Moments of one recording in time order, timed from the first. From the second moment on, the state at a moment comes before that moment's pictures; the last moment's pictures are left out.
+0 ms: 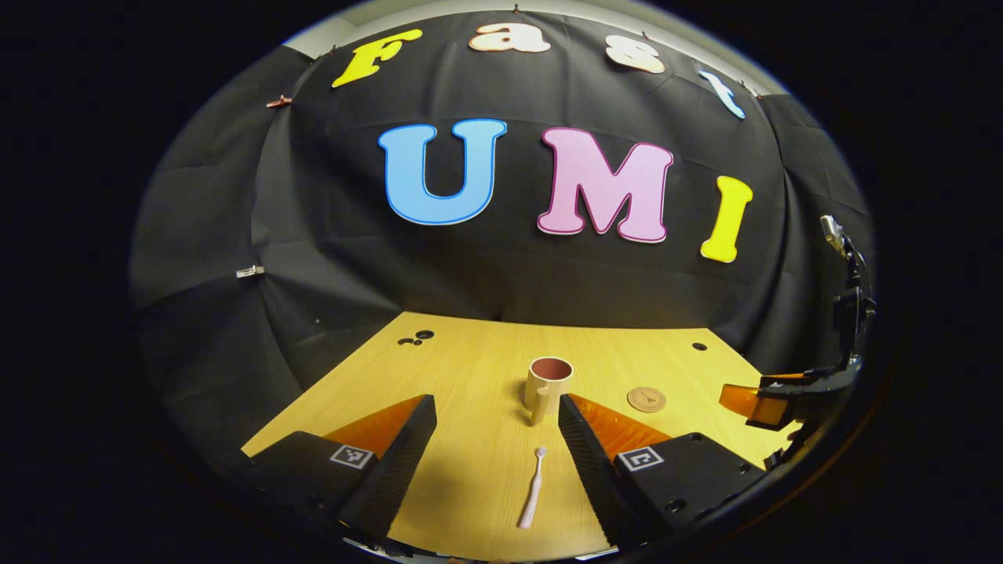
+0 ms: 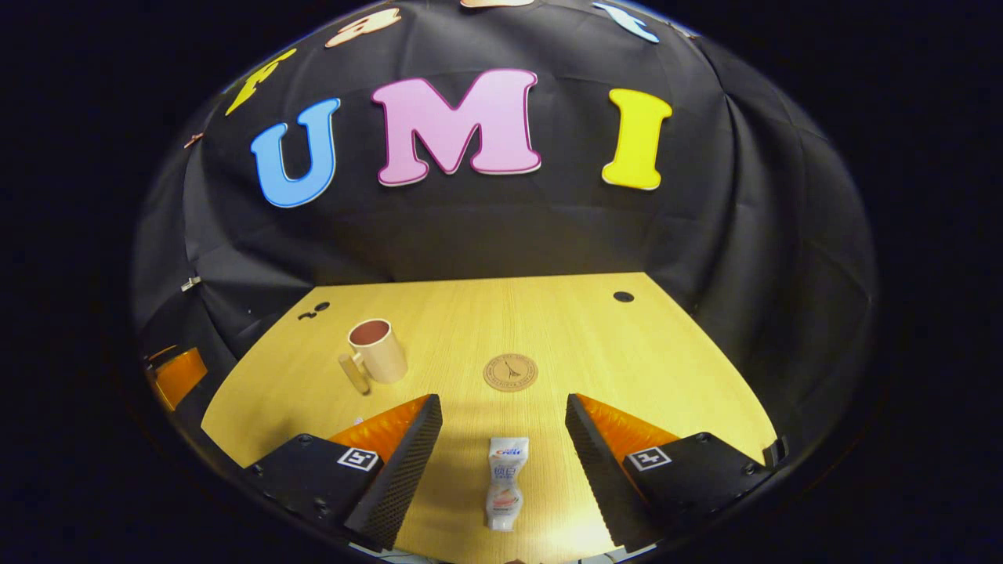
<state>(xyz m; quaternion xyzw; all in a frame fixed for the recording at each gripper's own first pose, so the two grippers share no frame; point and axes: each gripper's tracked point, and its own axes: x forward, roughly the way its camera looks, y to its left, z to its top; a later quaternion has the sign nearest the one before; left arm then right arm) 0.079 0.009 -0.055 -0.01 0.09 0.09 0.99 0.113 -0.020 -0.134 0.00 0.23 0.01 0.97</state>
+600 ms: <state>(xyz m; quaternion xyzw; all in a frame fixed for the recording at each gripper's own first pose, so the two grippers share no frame) 0.103 -0.045 -0.084 0.00 0.15 0.08 0.98 0.112 -0.041 -0.248 -0.02 0.40 0.01 0.92</state>
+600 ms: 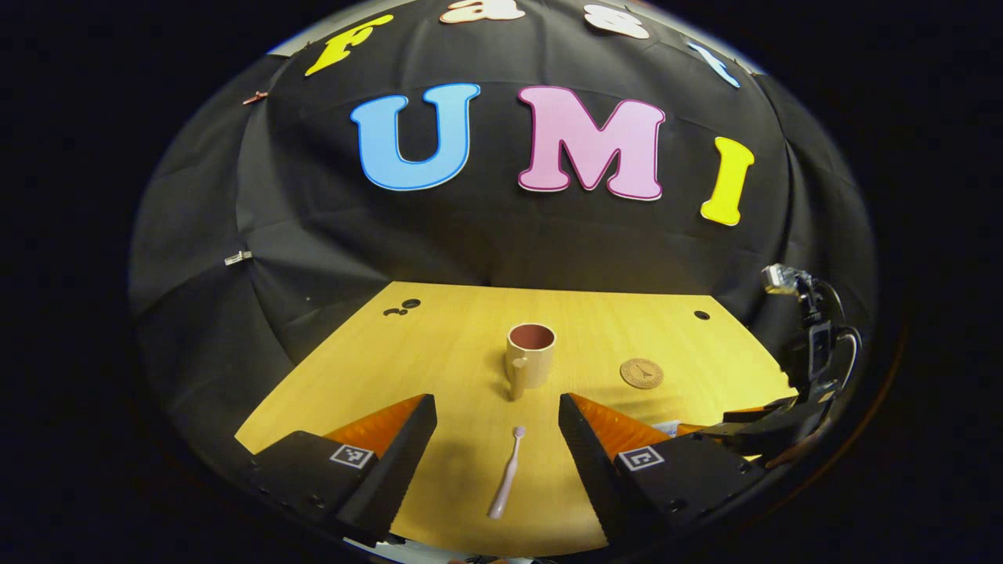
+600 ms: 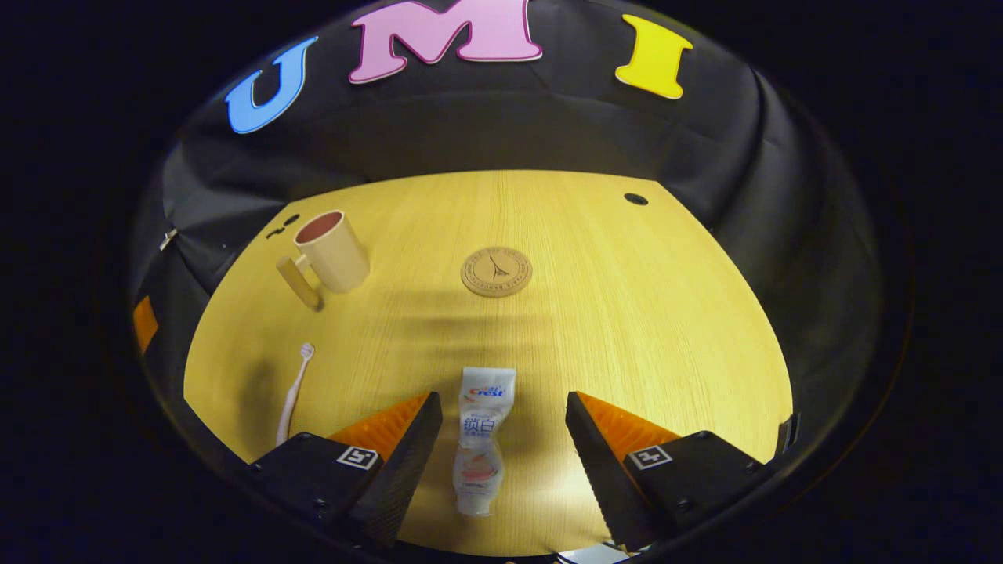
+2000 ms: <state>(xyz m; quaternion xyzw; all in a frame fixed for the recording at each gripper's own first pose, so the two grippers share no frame) 0.088 -0.002 -0.122 -0.01 0.18 0.14 0.97 0.095 -0.026 -0.310 -0.05 0.52 0.08 0.85</state>
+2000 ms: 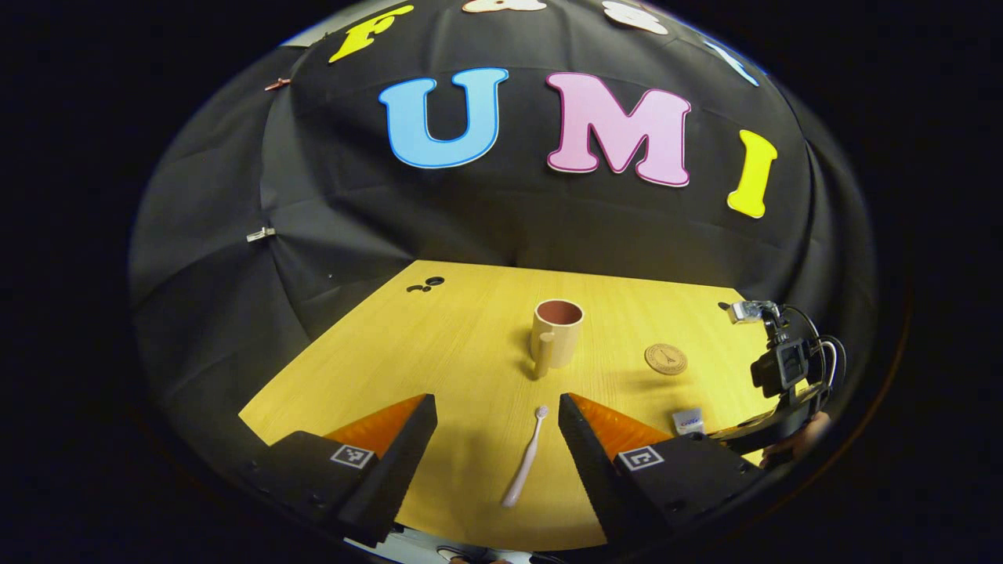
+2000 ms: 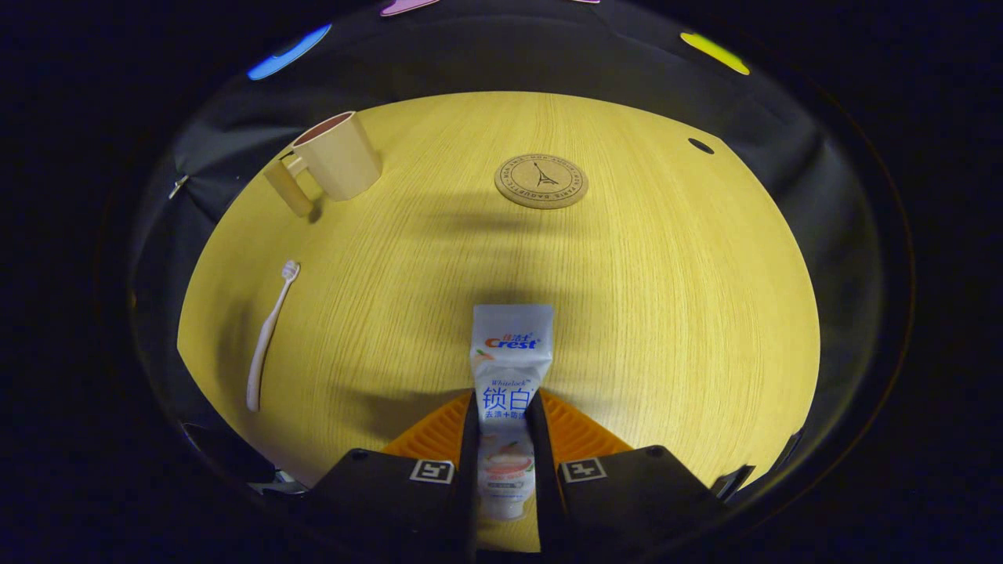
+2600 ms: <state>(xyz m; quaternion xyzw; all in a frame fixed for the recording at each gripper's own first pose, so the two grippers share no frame) 0.135 0.010 -0.210 -0.03 0.31 0.09 0.95 0.099 -0.051 -0.282 -0.01 0.49 0.09 0.86</state>
